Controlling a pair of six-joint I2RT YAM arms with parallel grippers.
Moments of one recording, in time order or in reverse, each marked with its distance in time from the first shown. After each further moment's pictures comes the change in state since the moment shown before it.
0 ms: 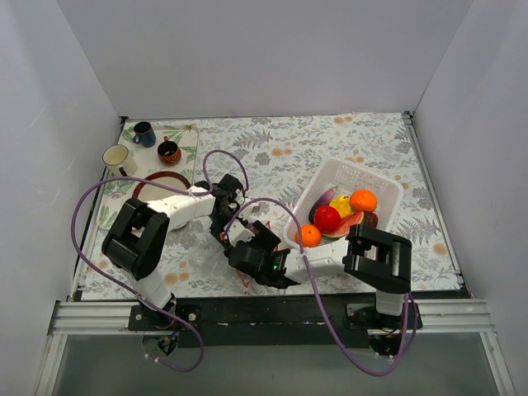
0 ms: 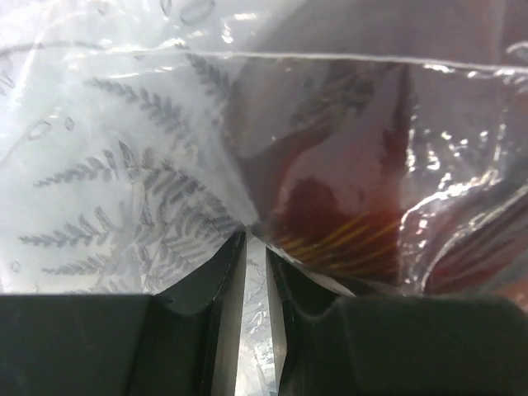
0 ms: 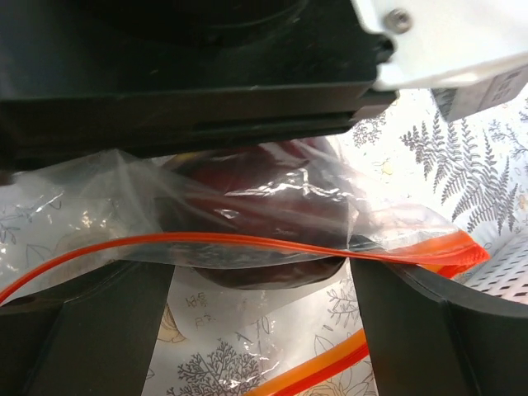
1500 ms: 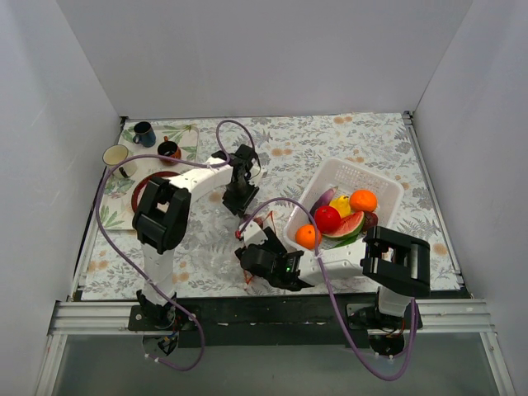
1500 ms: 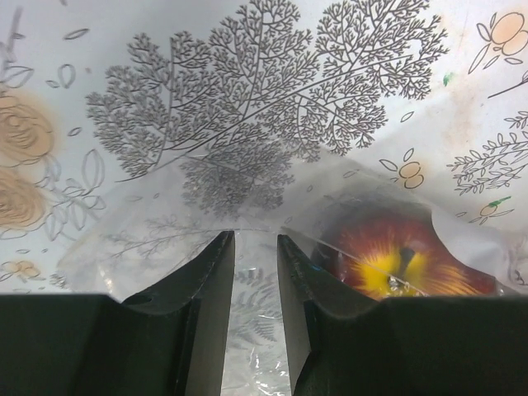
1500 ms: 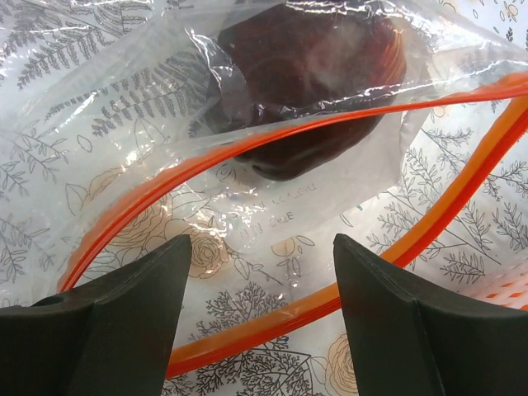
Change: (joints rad) left arm 0.020 0.269 0.463 -0.106 -0.173 -0.149; right arm 0.005 -0.115 -0.116 -0.028 -0.115 0.230
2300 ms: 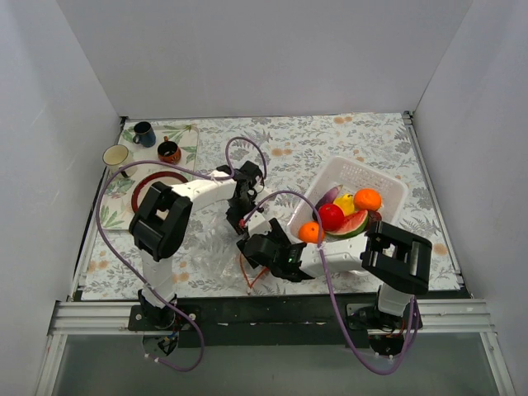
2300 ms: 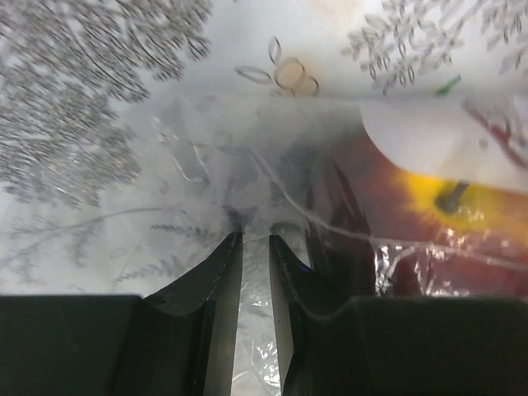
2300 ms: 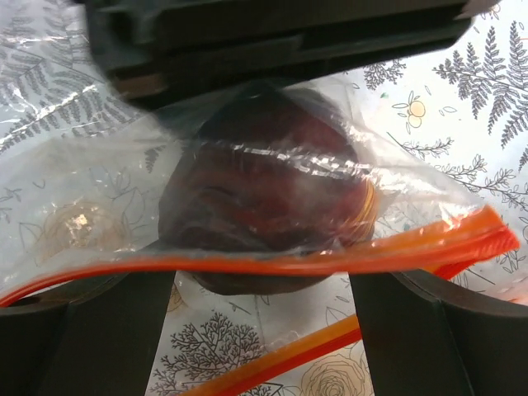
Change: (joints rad) left arm -0.075 -0.036 -0.151 0.026 0.121 0.135; right arm -0.085 0.000 0.000 0.018 -0.053 -0.010
